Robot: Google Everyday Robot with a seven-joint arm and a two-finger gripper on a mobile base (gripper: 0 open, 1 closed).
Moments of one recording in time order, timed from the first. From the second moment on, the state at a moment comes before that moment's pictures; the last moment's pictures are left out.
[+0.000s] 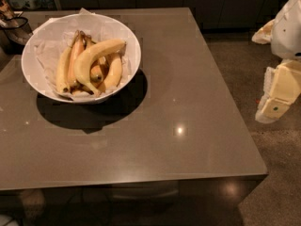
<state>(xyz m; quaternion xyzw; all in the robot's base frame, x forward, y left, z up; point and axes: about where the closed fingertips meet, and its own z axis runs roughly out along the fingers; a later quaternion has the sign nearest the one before) 0.438 -0.217 0.976 -0.60 0.78 -0.03 0.16</state>
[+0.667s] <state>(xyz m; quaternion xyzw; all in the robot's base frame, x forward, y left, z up) 0.449 -0.199 0.987 -0.63 0.76 -0.05 0.17</state>
